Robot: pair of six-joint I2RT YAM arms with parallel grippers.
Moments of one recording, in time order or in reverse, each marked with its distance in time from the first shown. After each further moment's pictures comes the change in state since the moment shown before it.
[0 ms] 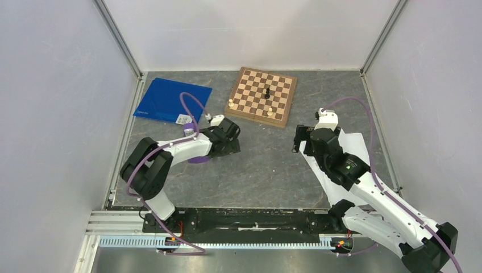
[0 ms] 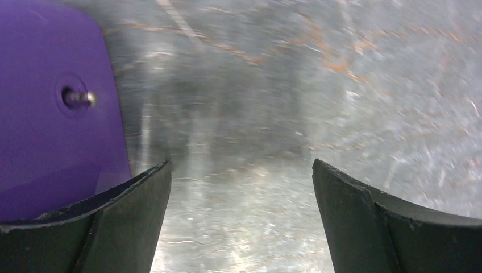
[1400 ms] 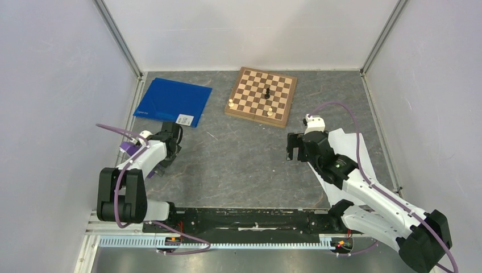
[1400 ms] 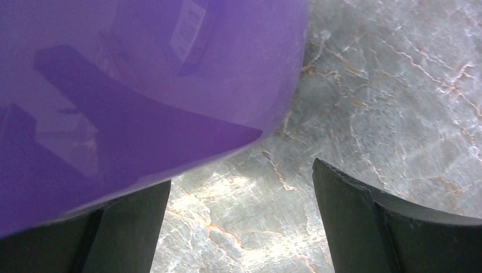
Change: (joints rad) left arm 0.626 -0.328 -0.257 -0.270 -0.254 -0.334; right arm 0.000 0.085 -0.105 0.101 -0.132 -0.050
